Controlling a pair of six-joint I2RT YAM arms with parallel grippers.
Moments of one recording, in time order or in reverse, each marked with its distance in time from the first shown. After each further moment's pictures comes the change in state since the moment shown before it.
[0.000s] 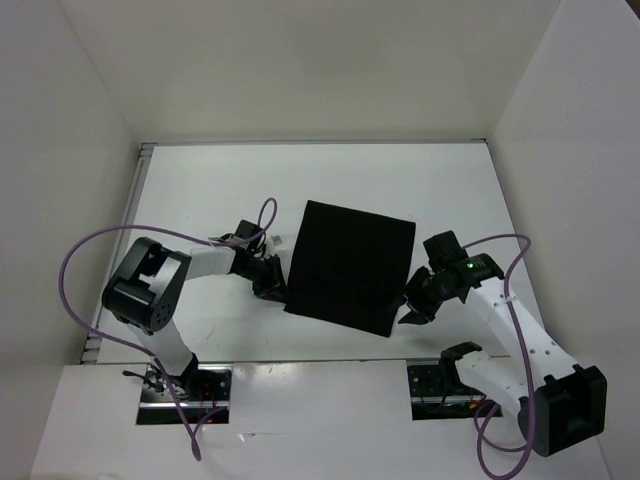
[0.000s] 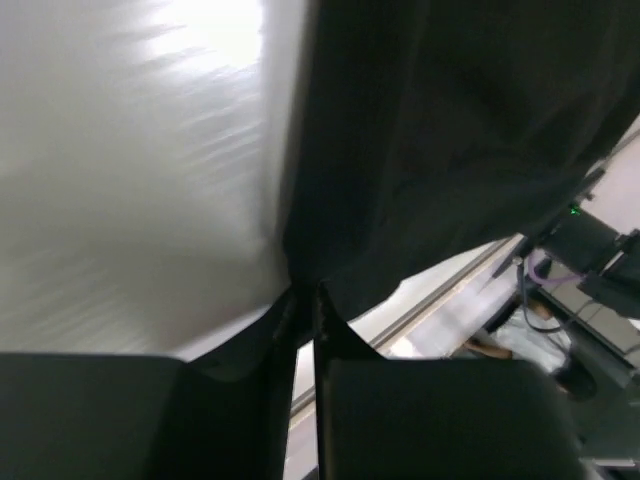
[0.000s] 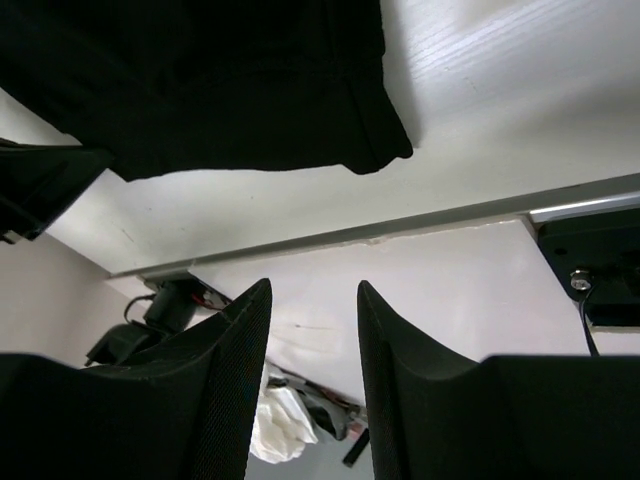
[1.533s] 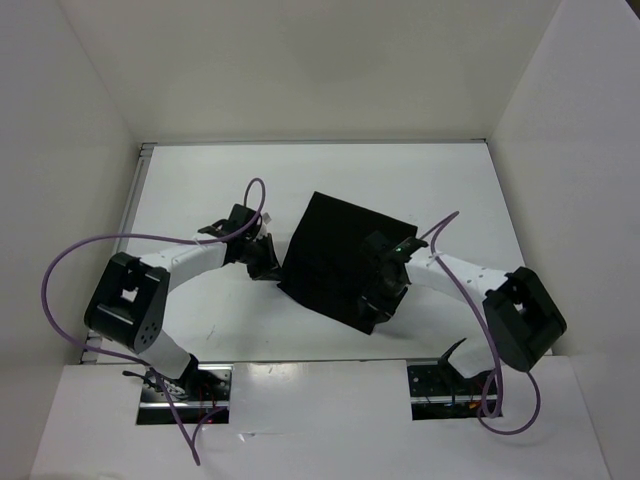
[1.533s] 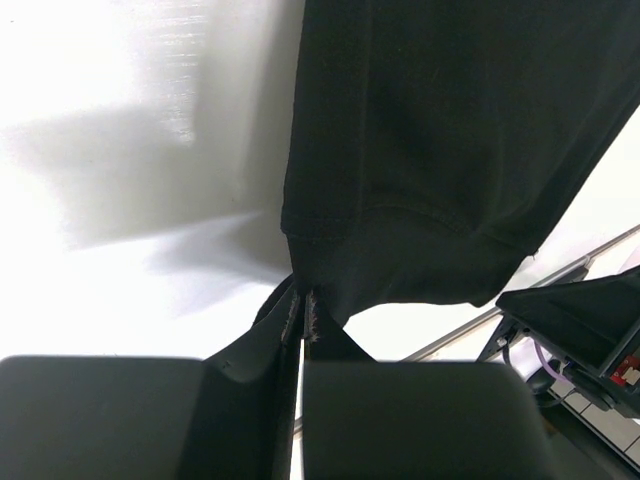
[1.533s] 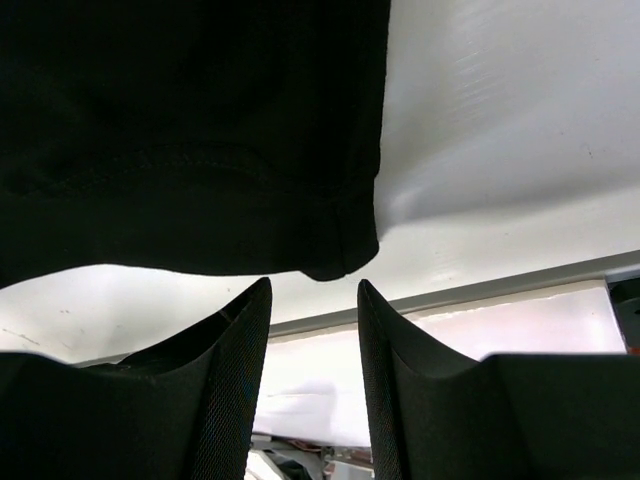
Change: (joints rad) left arm -0.002 -0.114 0.097 -0.069 -0.210 -0.076; right arm 0.354 0.473 0.098 0.194 0.204 0.246
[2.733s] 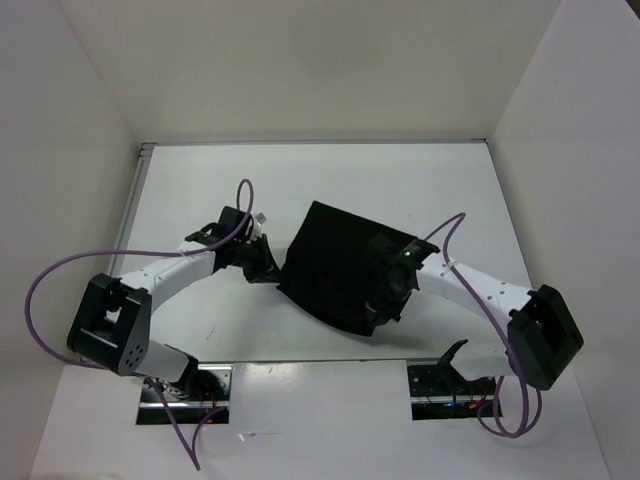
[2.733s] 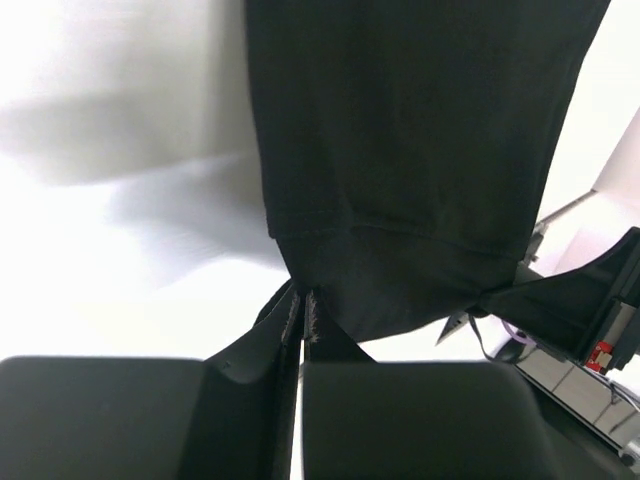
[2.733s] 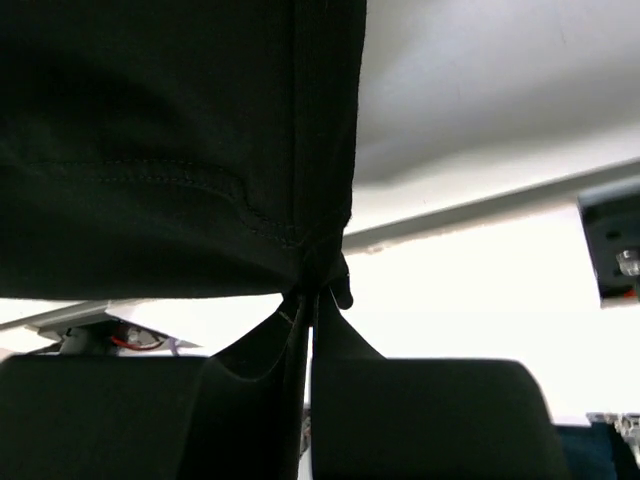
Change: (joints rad) left arm 0.013 -0.142 -0.059 -0.021 0.066 -0.035; right arm 0.045 -0.117 0.007 -0.120 -0.054 0.010
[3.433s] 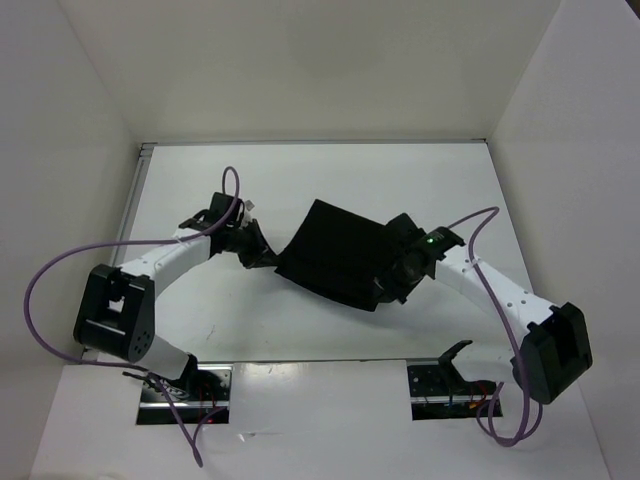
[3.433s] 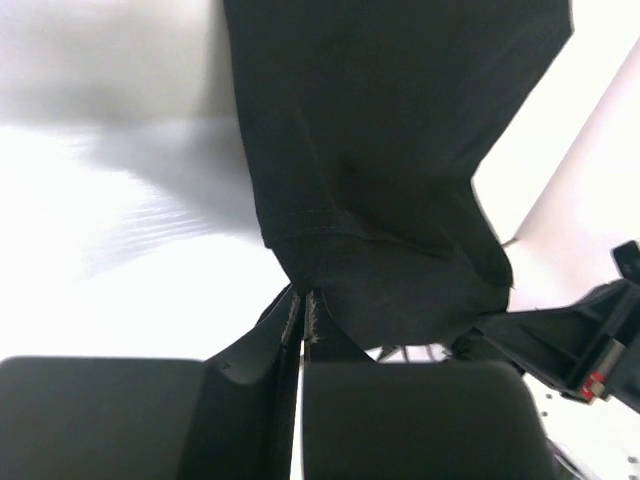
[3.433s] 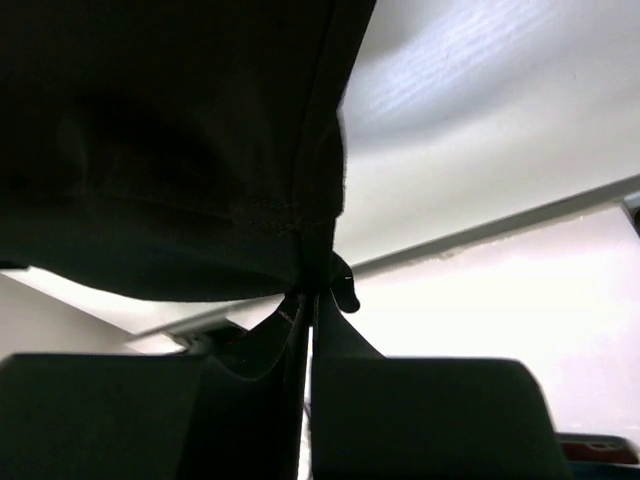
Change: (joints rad) left arm 0.092 0.066 0.098 -0.023 0.037 -0.091; right arm -0.129 -0.082 0.103 -0.050 0.043 0.066
